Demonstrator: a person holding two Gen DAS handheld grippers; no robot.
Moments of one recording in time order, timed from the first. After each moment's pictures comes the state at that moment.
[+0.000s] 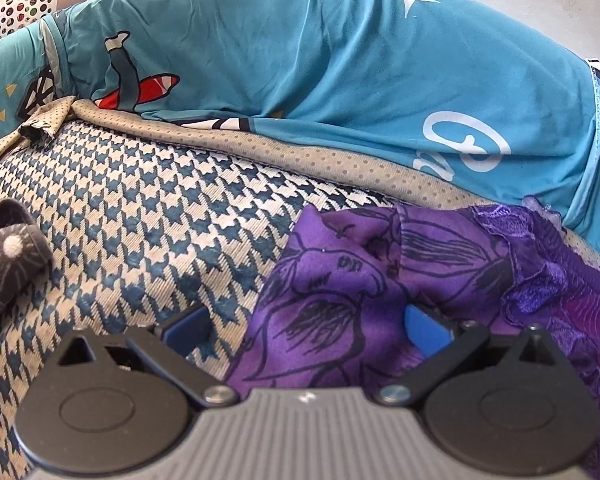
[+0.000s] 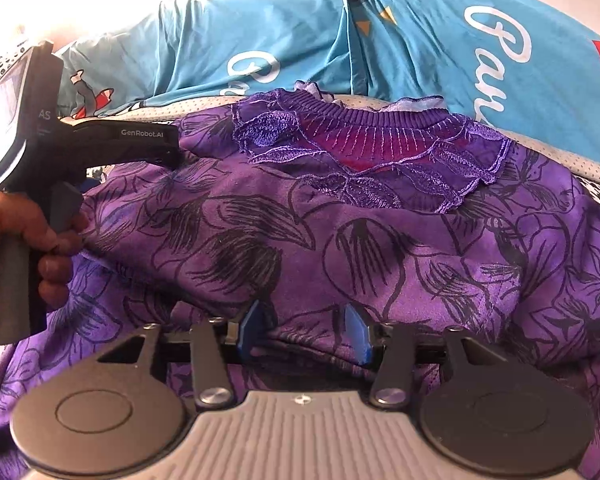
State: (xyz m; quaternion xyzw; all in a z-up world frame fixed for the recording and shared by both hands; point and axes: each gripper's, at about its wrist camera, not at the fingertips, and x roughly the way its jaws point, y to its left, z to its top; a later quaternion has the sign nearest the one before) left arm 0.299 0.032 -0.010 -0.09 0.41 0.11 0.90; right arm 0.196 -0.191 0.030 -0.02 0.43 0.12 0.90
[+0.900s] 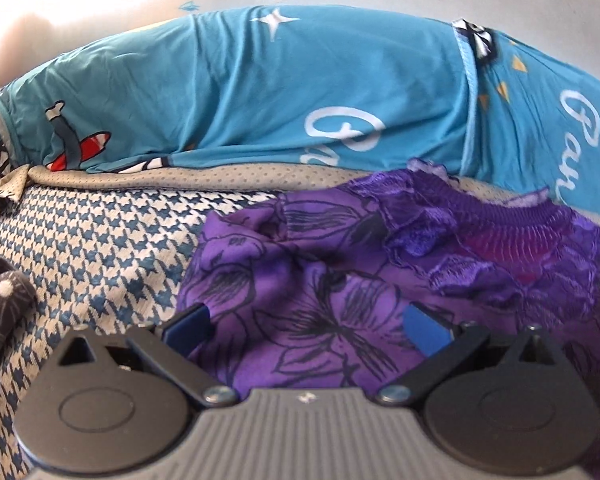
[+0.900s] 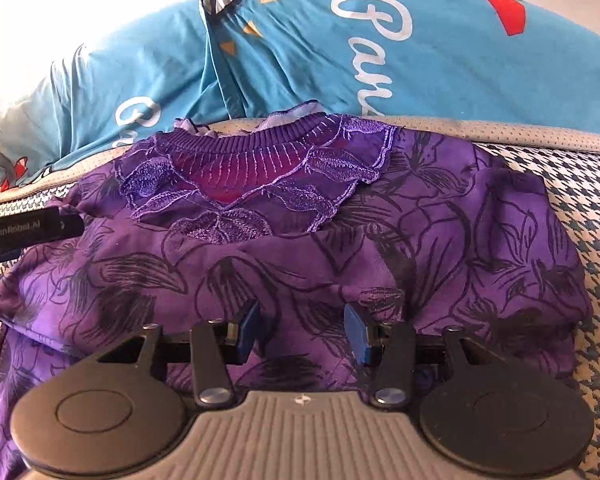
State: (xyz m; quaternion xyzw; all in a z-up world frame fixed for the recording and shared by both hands) left arm 0.260 -0.029 0.014 0.00 0.39 0.02 0.92; right arm 0.218 -0.247 0.036 0.05 0.42 0.01 0.91
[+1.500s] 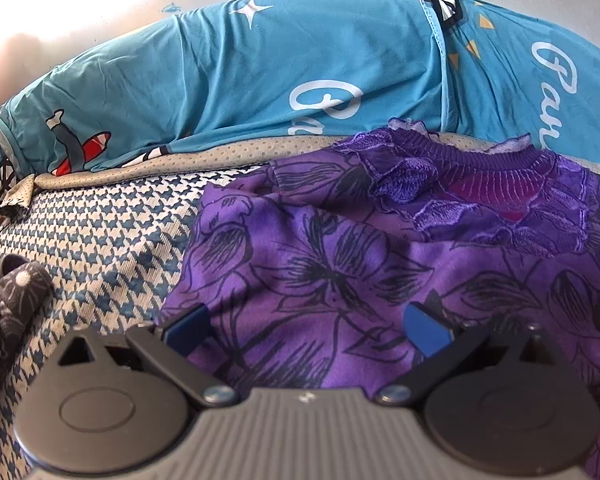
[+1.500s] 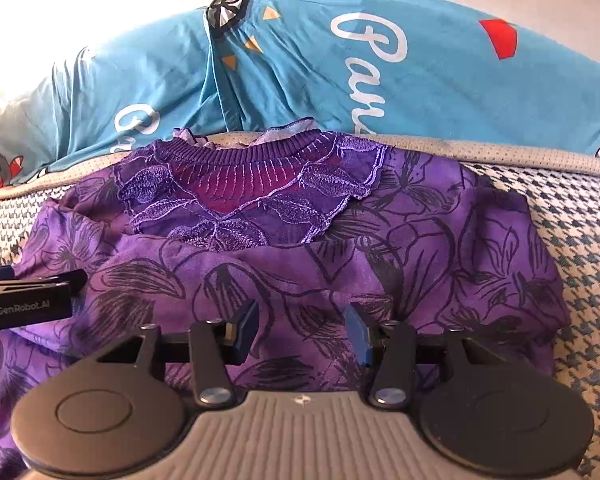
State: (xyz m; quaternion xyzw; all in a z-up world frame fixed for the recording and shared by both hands) left arm 0.231 -0.037 0.012 0.05 0.40 0.02 0.91; right arm 0.208 -0.237 0.044 0.01 0.40 -0.02 0.91
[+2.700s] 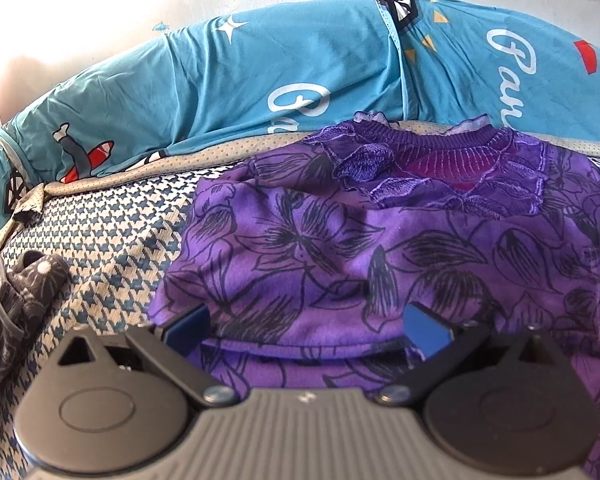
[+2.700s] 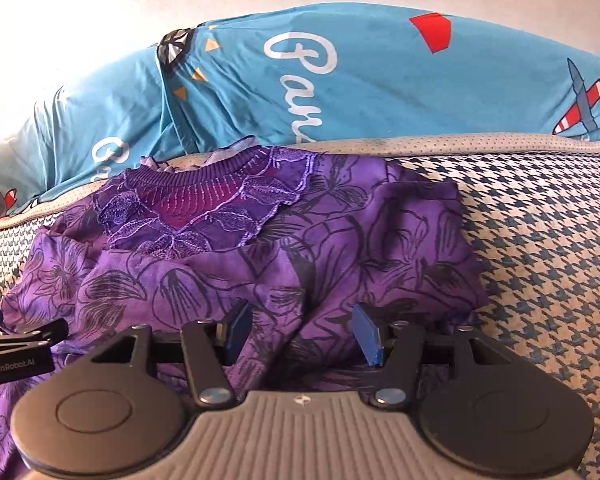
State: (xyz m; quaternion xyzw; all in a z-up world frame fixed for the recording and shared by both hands) left arm 0.185 -0.057 0.029 0.07 0.40 0.01 0.91; right arm 0.172 -0.301 0.064 0.07 0.40 -0.04 0.91
